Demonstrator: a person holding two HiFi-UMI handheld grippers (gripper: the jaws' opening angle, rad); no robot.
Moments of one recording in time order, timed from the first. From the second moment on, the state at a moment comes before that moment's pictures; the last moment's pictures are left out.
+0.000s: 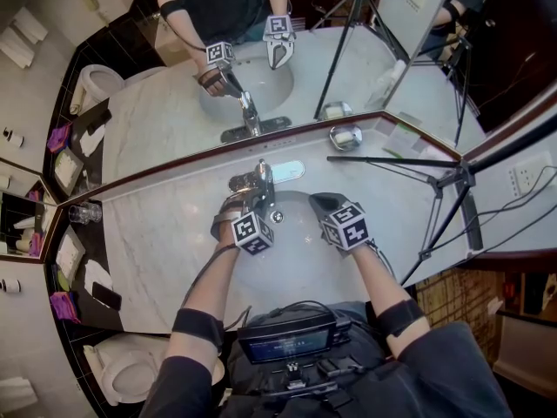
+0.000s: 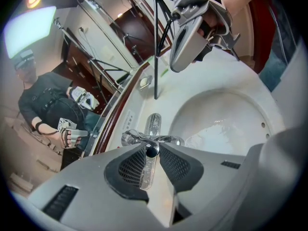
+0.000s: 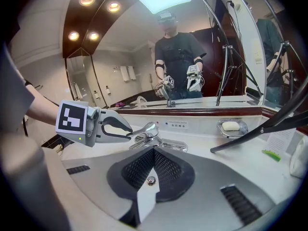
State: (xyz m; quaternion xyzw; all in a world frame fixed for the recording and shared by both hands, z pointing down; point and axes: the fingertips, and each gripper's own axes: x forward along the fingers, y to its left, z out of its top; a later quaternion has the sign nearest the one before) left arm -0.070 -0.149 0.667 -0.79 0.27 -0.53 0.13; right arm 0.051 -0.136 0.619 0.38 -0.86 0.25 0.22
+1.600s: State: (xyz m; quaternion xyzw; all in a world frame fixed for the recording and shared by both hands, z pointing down) left arm -0.154 -0.062 0.577 -0.81 0.52 -0.19 -0.21; right arm 0.050 -0.098 0.610 0.37 -0.87 0.24 0.22
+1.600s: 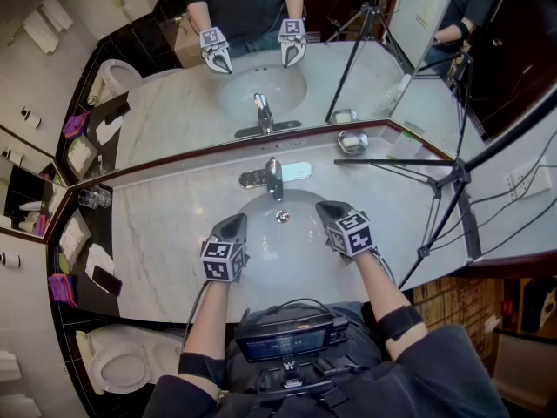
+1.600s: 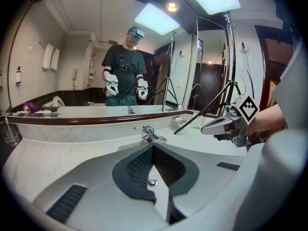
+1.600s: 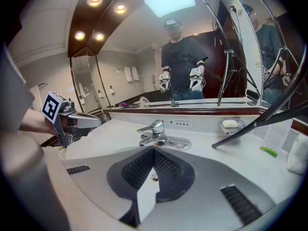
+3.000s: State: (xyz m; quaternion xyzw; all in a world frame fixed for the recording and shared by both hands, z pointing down) left arm -0.156 -0.086 0.605 -0.81 0.50 -0.21 -0.23; right arm -0.073 -0.151 0.643 0.19 -0.82 -0.26 0.46
